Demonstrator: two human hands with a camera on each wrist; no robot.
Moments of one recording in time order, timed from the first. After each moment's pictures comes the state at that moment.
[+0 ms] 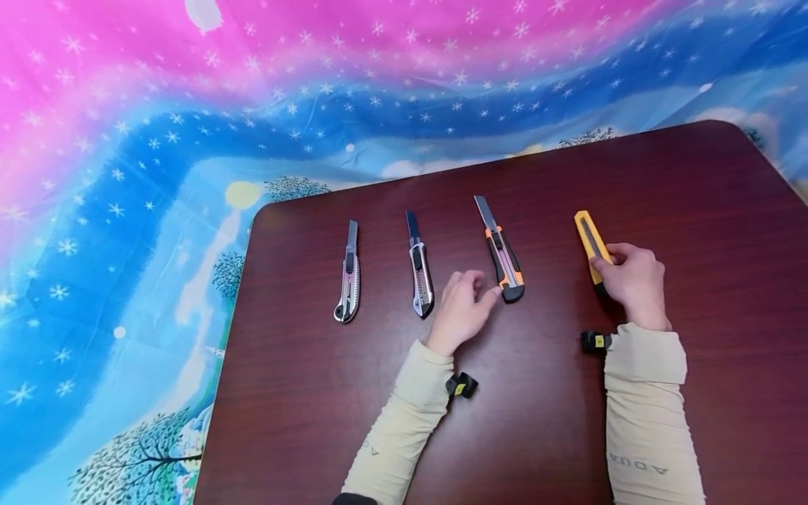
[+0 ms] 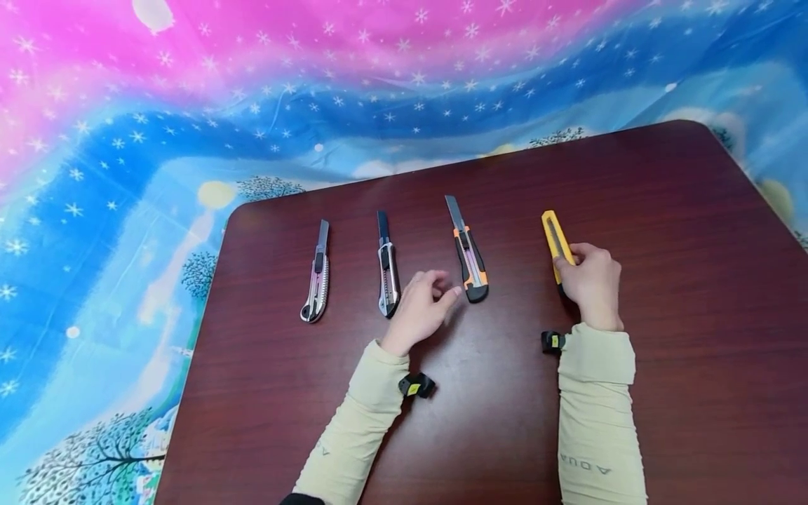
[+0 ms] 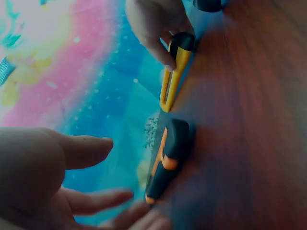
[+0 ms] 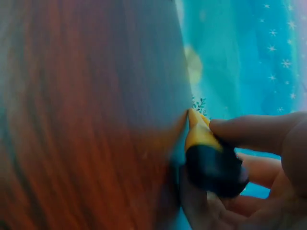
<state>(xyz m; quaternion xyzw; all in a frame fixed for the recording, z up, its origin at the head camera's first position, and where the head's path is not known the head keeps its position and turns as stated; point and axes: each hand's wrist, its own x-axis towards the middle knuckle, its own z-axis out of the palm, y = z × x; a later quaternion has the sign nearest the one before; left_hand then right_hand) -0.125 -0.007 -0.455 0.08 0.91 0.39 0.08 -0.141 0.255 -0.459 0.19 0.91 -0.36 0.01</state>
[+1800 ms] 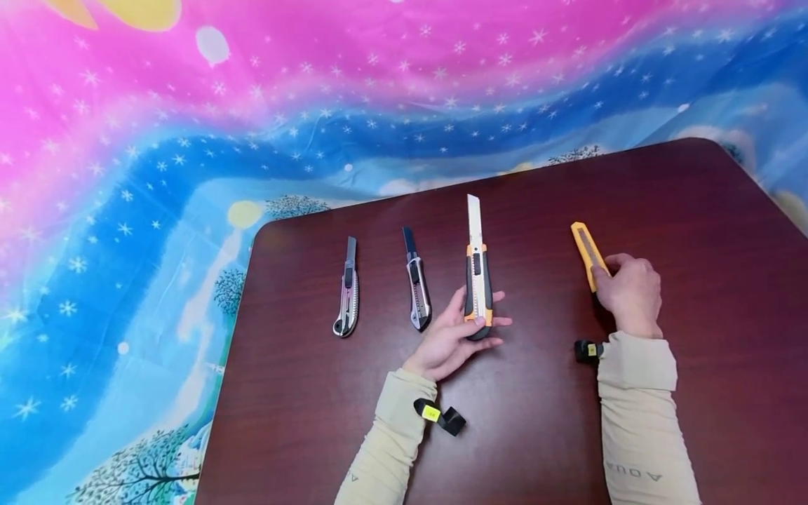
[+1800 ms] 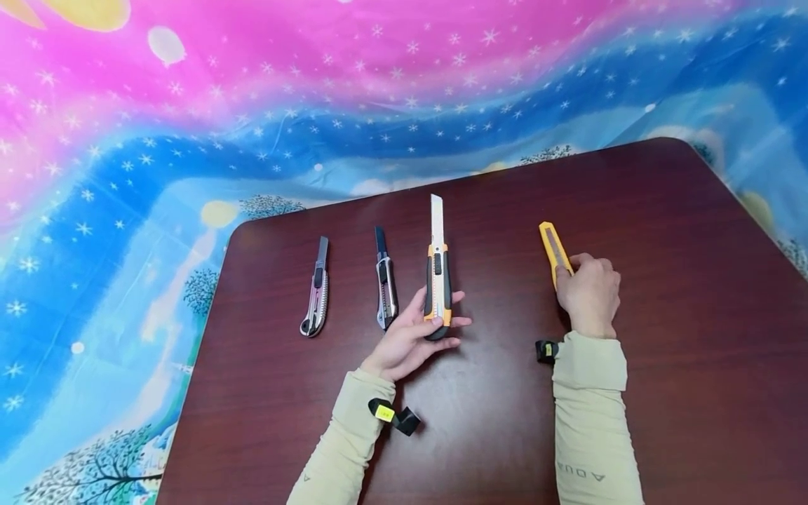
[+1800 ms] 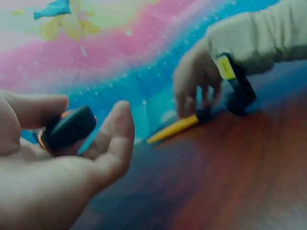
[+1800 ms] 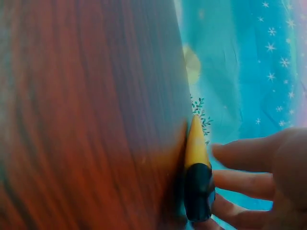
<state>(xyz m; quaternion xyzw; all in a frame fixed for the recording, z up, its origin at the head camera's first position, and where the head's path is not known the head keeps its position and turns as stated) -0.105 -0.037 -0.472 0.13 0.38 0.84 0.35 -0.135 0.259 -0.459 0.21 0.92 -0.34 -0.02</state>
